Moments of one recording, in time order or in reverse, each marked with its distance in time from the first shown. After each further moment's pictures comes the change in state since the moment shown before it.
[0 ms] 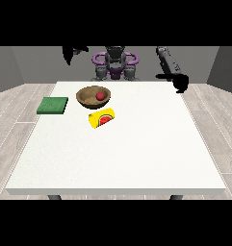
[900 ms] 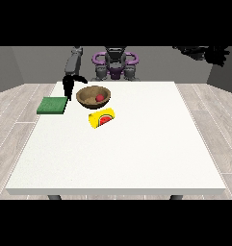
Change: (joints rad) left arm -0.244 0.389 0.037 -0.063 0.062 -0.154 0.343; right arm -0.072 0.027 -0.107 0.622 -0.040 0.118 -0.399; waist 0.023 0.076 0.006
